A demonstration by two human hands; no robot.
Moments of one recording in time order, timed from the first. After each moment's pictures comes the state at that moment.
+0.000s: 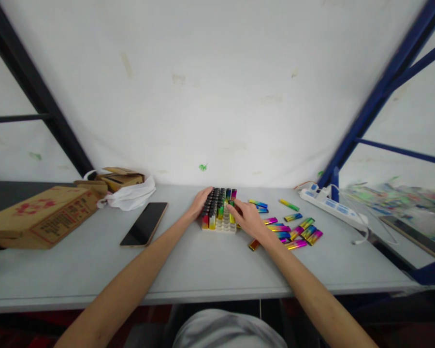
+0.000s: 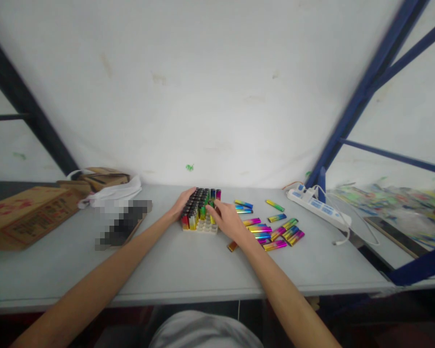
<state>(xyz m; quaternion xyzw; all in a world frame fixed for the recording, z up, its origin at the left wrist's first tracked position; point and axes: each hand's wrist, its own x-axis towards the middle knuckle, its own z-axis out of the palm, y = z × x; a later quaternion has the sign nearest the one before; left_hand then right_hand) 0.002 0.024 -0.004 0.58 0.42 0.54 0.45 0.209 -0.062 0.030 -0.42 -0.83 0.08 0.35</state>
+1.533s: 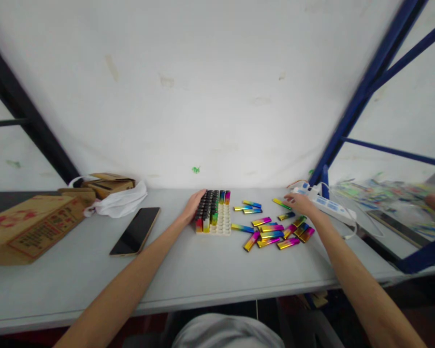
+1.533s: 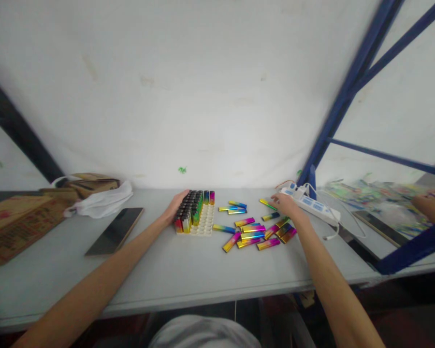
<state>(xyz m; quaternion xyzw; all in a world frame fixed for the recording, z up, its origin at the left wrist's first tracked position) -0.002 0.025 -0.004 0.57 0.43 0.52 0.46 0.449 0.007 0.018 -0.67 -0.73 0.00 0.13</state>
